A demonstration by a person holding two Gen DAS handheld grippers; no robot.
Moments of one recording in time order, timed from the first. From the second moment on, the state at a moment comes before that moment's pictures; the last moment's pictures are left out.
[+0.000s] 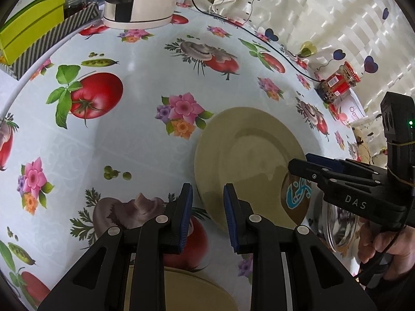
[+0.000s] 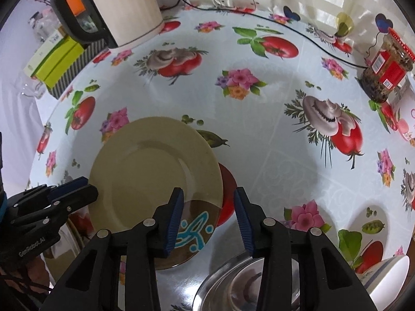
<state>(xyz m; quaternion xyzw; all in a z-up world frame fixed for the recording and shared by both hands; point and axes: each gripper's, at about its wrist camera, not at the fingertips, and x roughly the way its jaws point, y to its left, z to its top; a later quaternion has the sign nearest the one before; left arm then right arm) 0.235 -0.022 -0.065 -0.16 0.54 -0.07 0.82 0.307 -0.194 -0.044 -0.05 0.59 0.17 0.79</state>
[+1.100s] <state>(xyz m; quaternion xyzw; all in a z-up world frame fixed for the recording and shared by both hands) 0.222 -0.013 -0.042 -0.16 0.51 -0.06 0.84 0.295 -0.179 -0.025 -0.06 0.57 0.19 0.80</state>
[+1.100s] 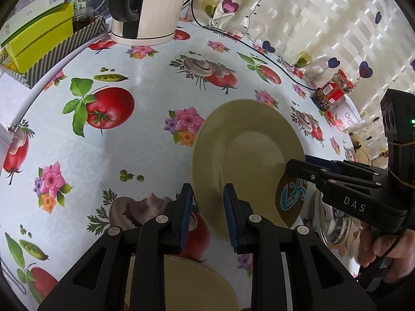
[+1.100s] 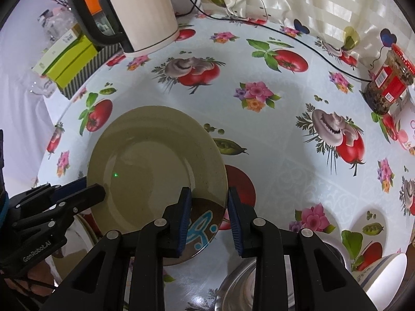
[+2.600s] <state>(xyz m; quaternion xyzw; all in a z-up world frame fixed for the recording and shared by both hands) 0.120 0.038 -0.016 -0.17 0.50 -0.03 0.85 0.202 -0.122 0.001 -0.08 0.56 0.23 0.79</state>
